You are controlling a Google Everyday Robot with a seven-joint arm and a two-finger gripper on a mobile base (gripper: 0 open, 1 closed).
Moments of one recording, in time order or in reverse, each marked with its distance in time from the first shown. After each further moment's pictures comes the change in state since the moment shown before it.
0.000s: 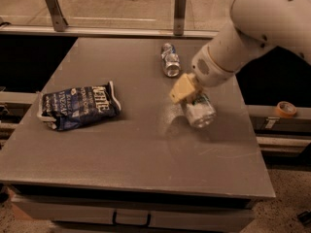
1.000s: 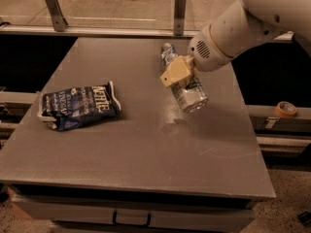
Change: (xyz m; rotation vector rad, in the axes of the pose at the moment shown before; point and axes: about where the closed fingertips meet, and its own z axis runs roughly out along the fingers) arm -0.047 0.021 -0.025 -0.106 -0.158 -0.092
